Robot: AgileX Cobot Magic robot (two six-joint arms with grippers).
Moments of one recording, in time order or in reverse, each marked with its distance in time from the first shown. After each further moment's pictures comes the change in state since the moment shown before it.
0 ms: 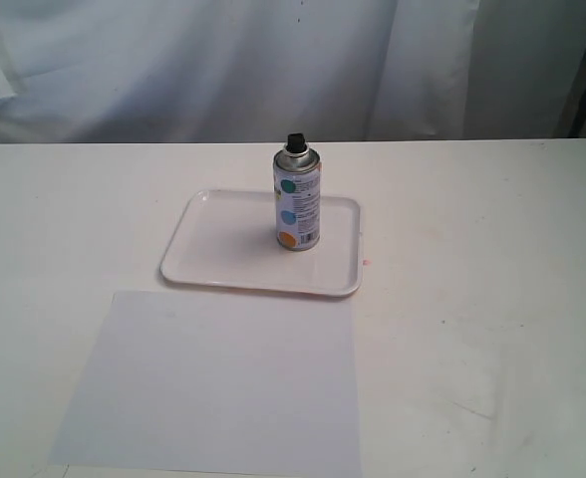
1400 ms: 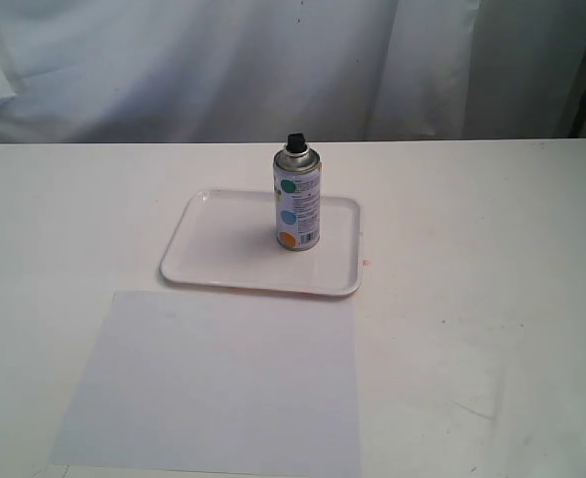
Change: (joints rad) left arm 0.000 0.000 0.000 0.000 0.000 0.000; right arm 0.082 -0.203 0.263 -0.111 0.008 -0.004
